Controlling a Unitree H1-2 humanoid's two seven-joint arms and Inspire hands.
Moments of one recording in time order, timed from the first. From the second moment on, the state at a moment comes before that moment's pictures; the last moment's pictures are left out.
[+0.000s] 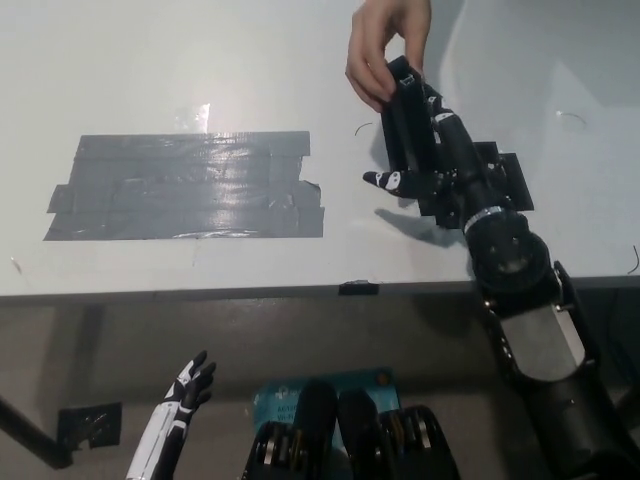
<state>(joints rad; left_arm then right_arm) 0.08 0.12 -0.06 0.08 0.09 -0.16 -0.05 -0.75 -0.03 0.08 0.47 -0.25 0.19 -0.03</state>
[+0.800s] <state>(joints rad) 0.07 0.13 -0.06 0.07 0.09 -0.16 -0.06 -0.85 0.02 0.00 0.63 -0.23 0.32 -0.16</state>
